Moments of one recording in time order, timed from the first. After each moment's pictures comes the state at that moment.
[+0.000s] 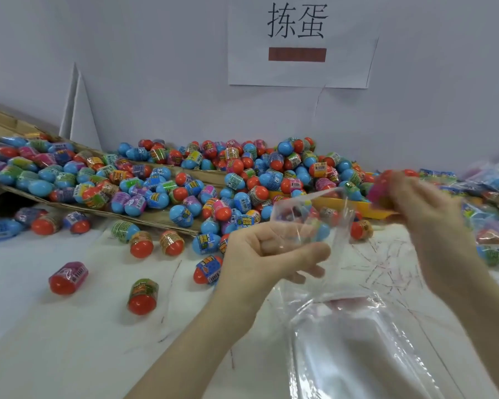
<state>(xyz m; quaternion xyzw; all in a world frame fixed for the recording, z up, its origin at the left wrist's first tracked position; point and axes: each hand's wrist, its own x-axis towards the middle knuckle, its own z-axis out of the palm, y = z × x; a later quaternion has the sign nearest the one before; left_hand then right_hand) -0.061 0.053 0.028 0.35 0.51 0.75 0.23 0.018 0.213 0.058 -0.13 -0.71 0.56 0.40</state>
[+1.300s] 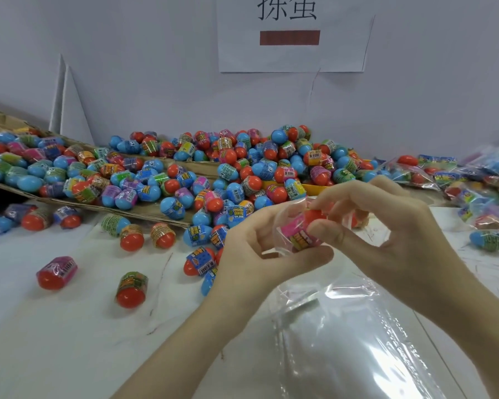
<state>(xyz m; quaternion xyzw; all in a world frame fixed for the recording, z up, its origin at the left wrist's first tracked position) -0.053 0.057 0.025 0.39 0.55 0.72 0.18 0.035 0.177 0.065 0.02 -0.91 0.21 0.36</state>
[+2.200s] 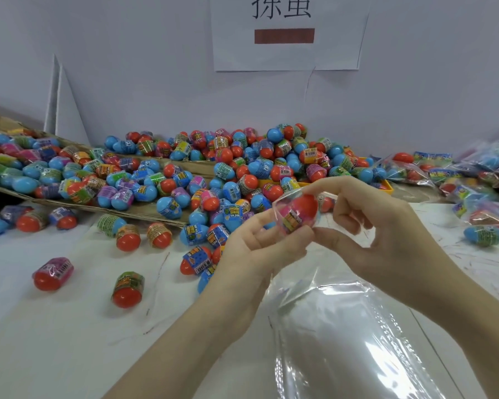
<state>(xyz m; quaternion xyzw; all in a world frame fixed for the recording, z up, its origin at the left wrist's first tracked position) -0.054 0.060 0.019 0.32 0.48 0.76 0.31 0.035 0.183 0.061 0.03 -0.93 0.22 0.31</state>
